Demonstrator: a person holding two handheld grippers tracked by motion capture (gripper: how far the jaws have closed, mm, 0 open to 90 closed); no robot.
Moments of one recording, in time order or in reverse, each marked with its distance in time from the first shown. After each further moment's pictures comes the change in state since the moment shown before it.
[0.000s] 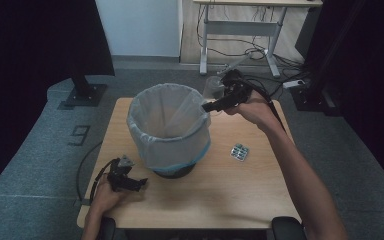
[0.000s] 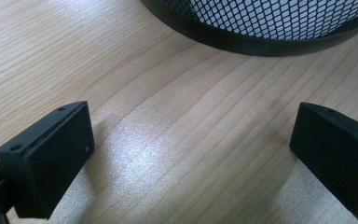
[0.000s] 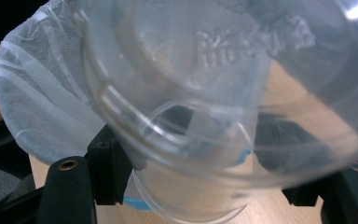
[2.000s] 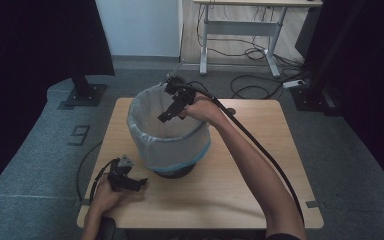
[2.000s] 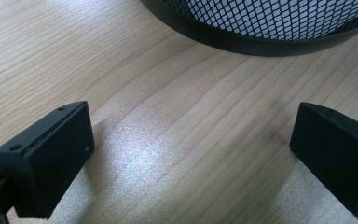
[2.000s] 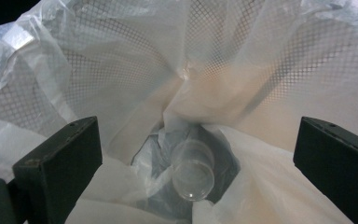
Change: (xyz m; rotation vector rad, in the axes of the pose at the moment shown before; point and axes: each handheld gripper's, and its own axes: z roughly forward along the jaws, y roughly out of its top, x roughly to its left) left arm 0.000 0.000 0.000 0.000 0.000 0.000; right arm 0.047 0.062 0.119 0.169 0.072 -0.124
